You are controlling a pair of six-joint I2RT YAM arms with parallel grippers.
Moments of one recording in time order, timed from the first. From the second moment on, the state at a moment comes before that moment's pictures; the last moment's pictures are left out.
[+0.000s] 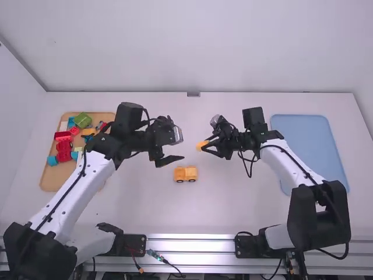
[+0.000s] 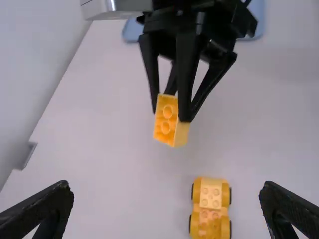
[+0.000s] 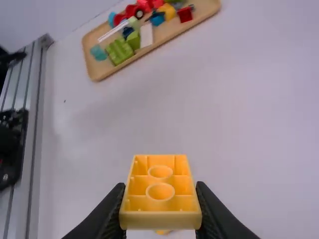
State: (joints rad) left arm -0.28 1.27 1.08 -0.61 0.72 0.88; right arm 0.22 1.54 1.01 -0.49 -0.98 -0.60
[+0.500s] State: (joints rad) left arm -0.29 1.42 1.09 -0.59 0.89 0.88; right arm 0.29 1.54 1.11 -0.72 -0.99 -1.04
